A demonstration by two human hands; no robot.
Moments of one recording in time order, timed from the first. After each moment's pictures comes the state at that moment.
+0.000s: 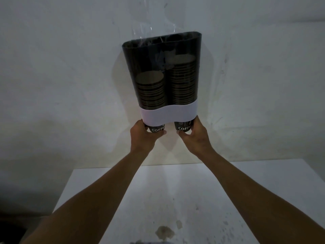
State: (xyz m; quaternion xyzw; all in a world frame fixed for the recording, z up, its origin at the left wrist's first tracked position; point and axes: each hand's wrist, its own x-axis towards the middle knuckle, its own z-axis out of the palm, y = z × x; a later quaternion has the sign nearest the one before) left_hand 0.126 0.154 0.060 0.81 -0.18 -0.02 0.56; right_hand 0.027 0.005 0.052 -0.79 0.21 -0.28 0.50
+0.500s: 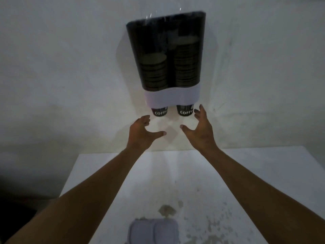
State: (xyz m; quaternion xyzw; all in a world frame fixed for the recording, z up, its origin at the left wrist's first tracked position) left_hand 0.111 0.193 0.036 0.86 -0.20 -0.06 0.47; right_hand 0.000 0.023 0.032 -0.78 0.26 -0.26 0.50
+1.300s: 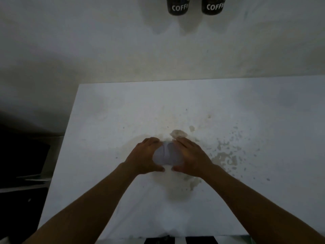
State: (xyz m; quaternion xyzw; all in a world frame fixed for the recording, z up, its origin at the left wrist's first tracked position) left_hand -0.031 0.376 -0.180 0.84 -0.46 -0.24 0.14; right_hand -0.162 0.189 -0.191 -0.96 0.09 0.10 0.26
